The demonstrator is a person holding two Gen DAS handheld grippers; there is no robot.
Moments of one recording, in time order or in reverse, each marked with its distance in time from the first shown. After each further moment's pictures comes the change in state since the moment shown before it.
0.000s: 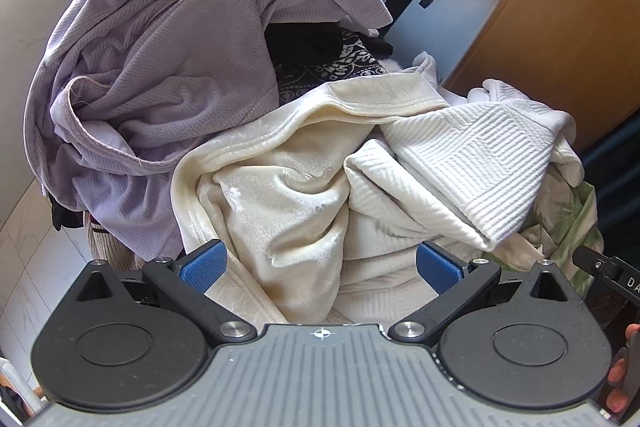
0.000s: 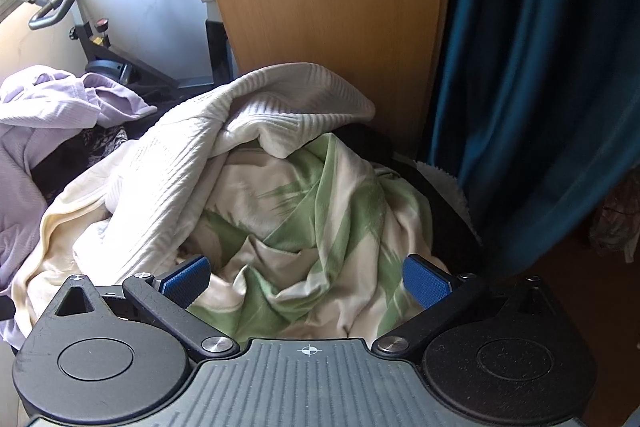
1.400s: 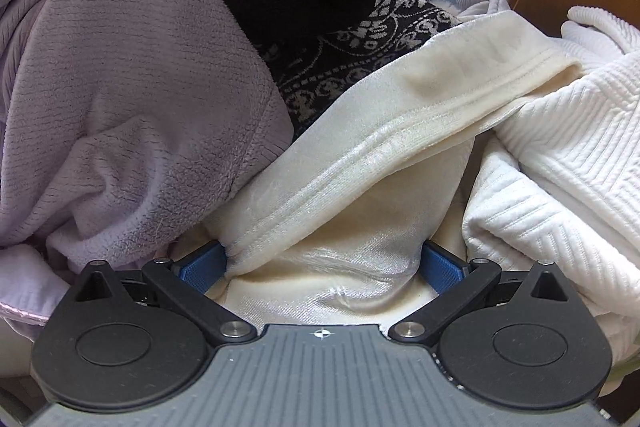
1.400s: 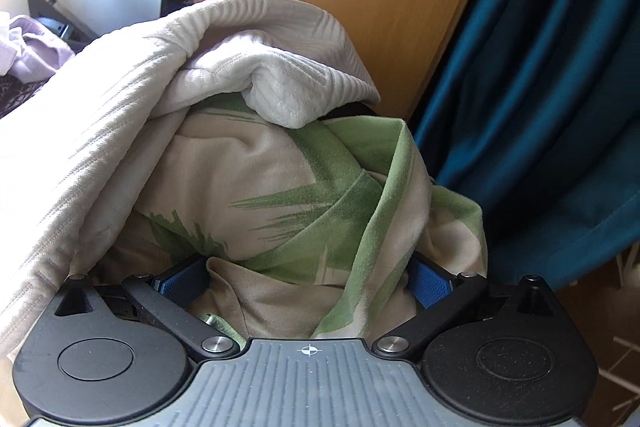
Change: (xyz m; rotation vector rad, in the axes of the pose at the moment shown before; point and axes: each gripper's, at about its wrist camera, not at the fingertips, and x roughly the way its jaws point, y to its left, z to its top) left arm 0.155 0.014 0.055 0.239 0.098 0.102; right arm 0.097 0.043 -0.020 -0.057 -0.022 -0.265
